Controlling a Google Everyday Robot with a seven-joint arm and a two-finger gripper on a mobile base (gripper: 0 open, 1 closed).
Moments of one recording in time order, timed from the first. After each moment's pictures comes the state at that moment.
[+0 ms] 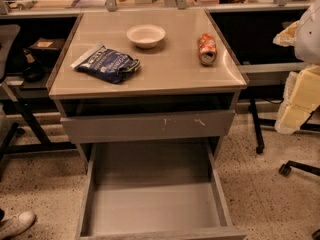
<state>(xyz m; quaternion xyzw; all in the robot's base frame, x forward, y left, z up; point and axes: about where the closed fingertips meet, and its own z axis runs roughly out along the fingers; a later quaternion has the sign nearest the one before) 0.438 -0.216 0.978 -0.60 0.78 -0.04 0.16</state>
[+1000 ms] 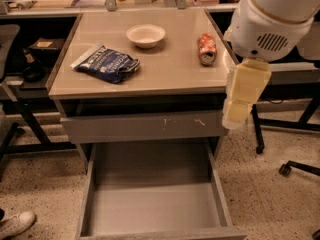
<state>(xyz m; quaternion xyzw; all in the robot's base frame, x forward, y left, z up) 0.446 -0.132 0.982 -0.64 0.76 -0.04 0.14</state>
